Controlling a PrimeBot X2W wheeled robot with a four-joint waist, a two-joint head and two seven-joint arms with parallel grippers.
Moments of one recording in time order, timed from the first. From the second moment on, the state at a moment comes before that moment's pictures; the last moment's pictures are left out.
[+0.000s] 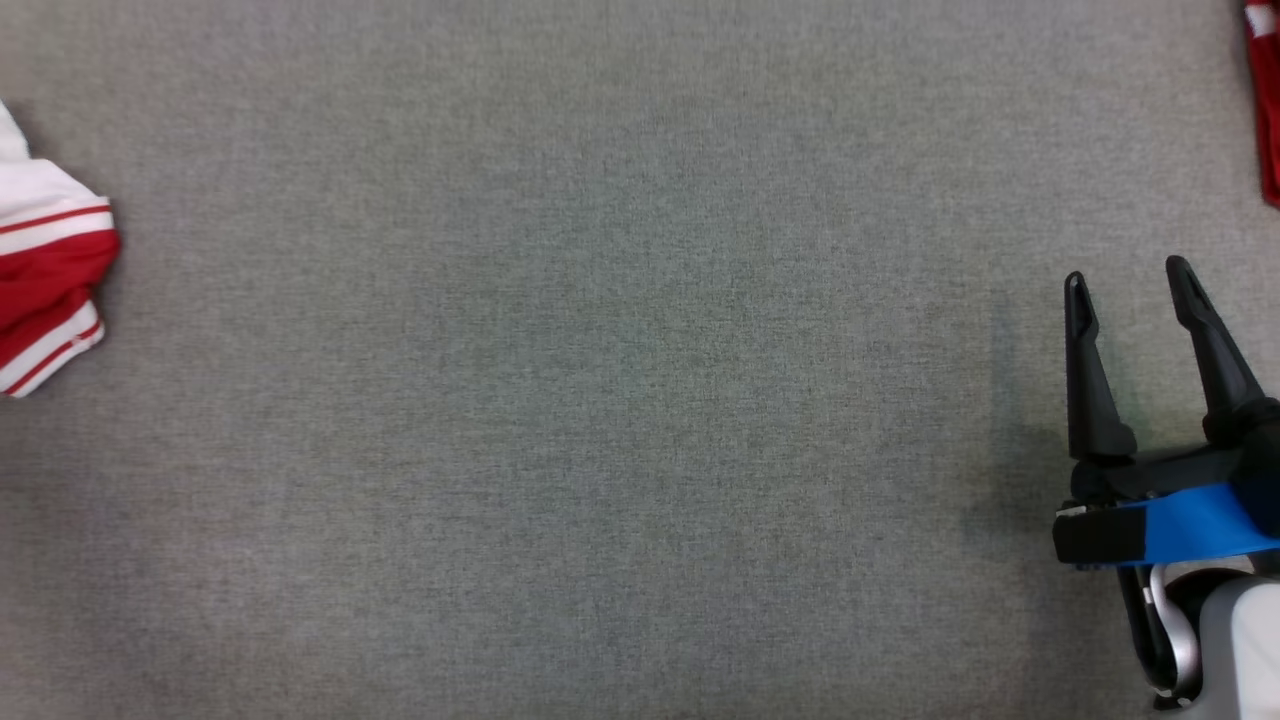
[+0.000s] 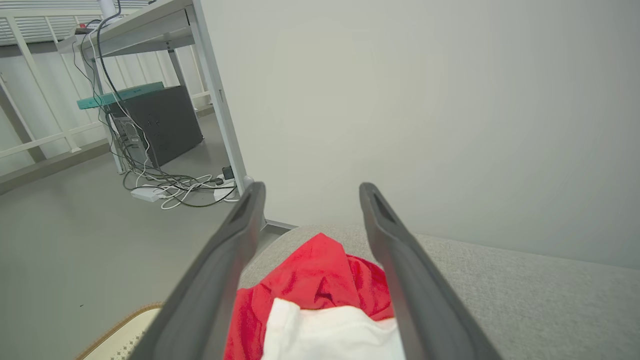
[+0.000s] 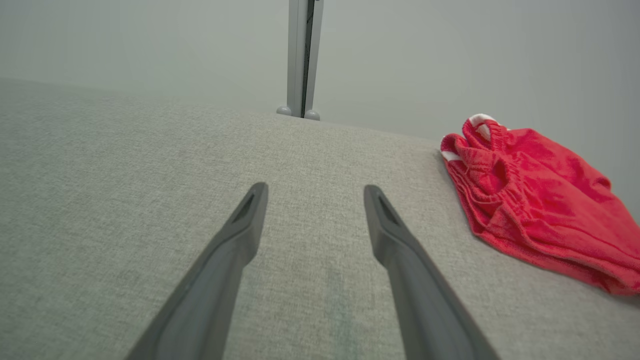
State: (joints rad) left arm -0.72 0.44 0.31 0.59 -0.20 -0.05 -0.23; right arm -0.20 -0.08 -0.10 -0.09 -0.03 0.13 -0.12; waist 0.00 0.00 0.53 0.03
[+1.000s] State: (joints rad) left arm -1.02 0.51 0.18 1.20 -0.24 -0.12 0.05; right arm -0.20 -0.10 -0.11 -0.15 -0.02 0.13 -0.09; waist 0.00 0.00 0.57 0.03
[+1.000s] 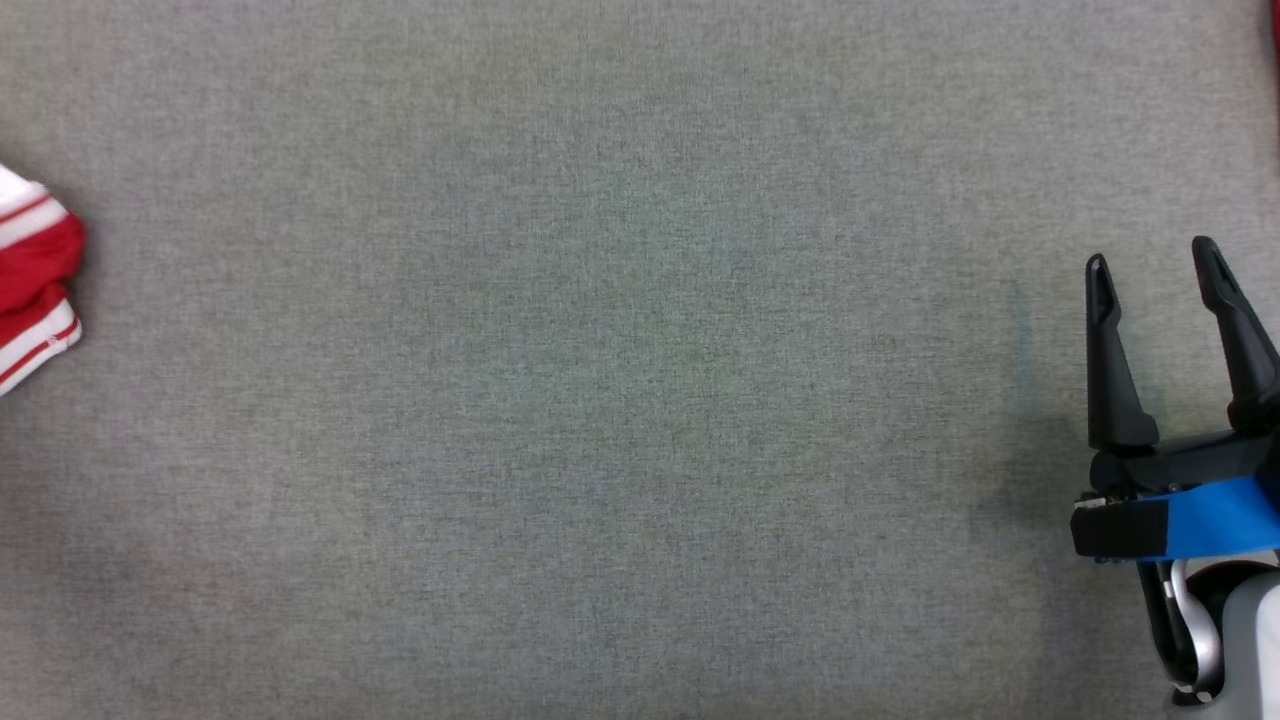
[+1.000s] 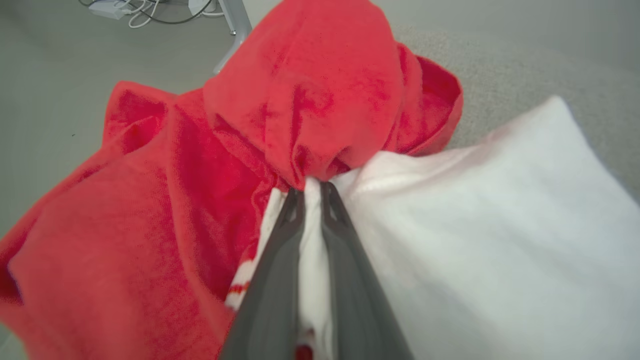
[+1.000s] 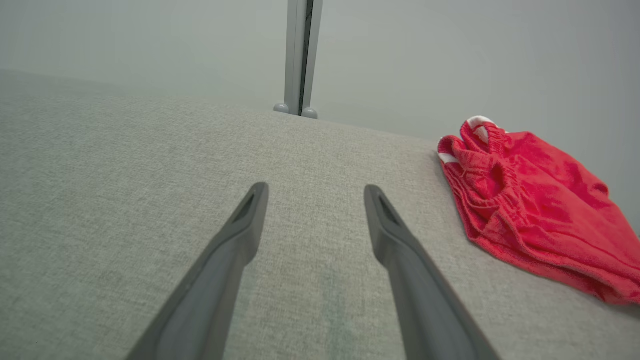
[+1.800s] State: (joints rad) left arm -1.26 0.50 -0.19 0.80 -0.22 -0.13 -0.18; right arm -0.20 -0.05 -0.07 0.10 0.06 0.13 -0.22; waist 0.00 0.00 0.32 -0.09
